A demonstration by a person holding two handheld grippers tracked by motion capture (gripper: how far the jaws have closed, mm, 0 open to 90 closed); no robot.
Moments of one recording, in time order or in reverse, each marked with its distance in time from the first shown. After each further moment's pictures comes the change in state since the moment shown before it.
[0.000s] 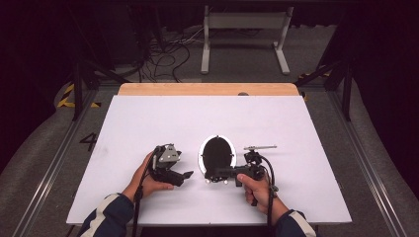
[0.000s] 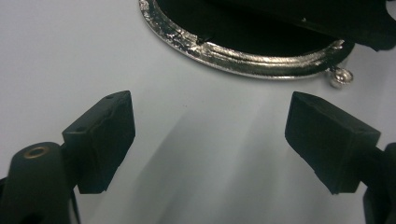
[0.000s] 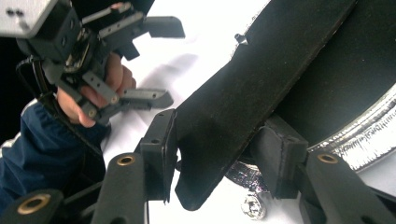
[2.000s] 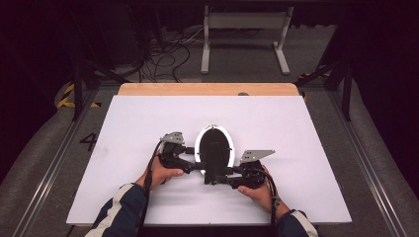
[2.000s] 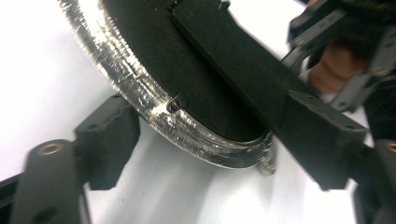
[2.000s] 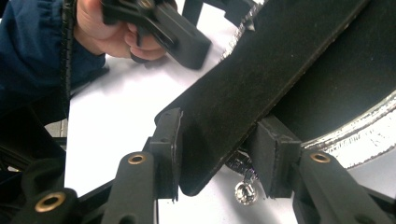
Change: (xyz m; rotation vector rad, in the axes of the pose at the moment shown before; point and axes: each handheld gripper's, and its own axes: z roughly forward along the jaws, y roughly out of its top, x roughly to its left) left arm 0.024 0.023 0.022 -0.146 -0.373 -0.213; right arm 0.016 -0.010 -0.005 0.002 -0.058 -0.506
